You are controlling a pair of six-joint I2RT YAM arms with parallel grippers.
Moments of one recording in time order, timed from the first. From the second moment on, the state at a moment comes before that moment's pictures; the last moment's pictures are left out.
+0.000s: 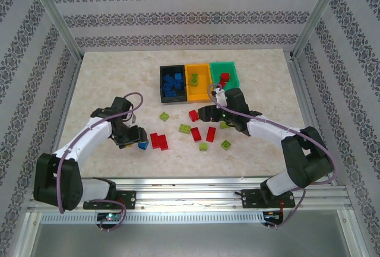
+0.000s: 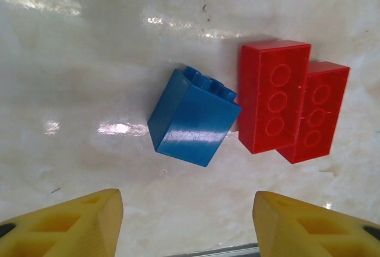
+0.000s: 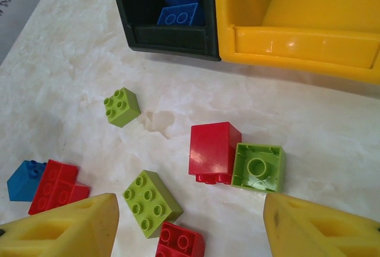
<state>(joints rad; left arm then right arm) -0.19 1.31 0.84 -0.95 0.26 -0.46 0.43 1.50 0.76 0.08 -0.41 0.35</state>
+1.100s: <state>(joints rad) -0.33 1.65 0.99 -0.94 0.09 -0.43 0.42 1.47 0.71 0.13 -0.33 0.36</state>
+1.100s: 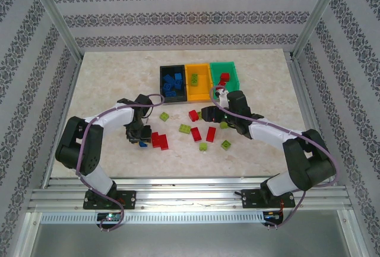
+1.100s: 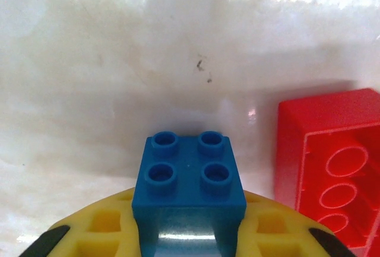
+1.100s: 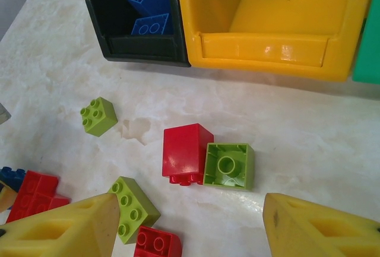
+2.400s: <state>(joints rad) -0.34 2.14 2.06 -1.06 0.10 -0.29 0.41 1.40 0.63 0.20 -0.30 0.33</state>
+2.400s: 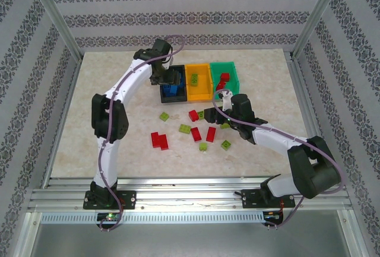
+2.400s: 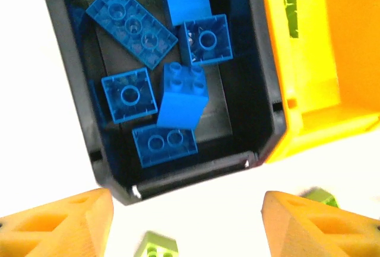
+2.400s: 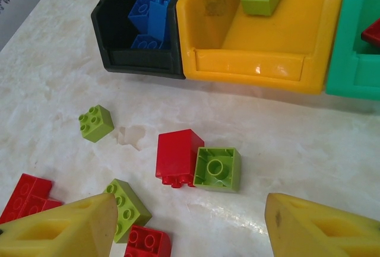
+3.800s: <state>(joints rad) -0.23 1.46 1.29 -0.75 0.17 -0.16 0.19 1.17 0.63 -0.25 -0.22 0.44</state>
